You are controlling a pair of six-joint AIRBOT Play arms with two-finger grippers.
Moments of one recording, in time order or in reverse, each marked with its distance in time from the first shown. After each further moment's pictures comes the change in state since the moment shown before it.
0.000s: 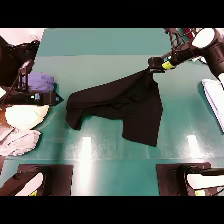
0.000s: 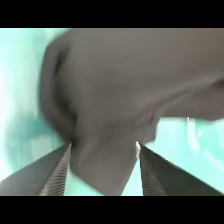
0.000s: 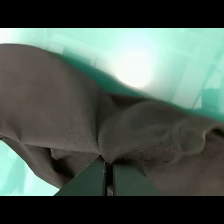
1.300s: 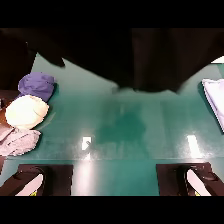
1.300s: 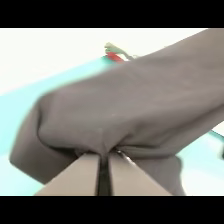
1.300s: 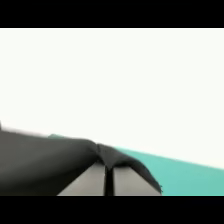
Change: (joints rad) left arm -0.111 -0.002 1.158 -0.213 -0.248 -0.002; right arm -0.398 0.726 0.133 0.276 -0.200 -0.172
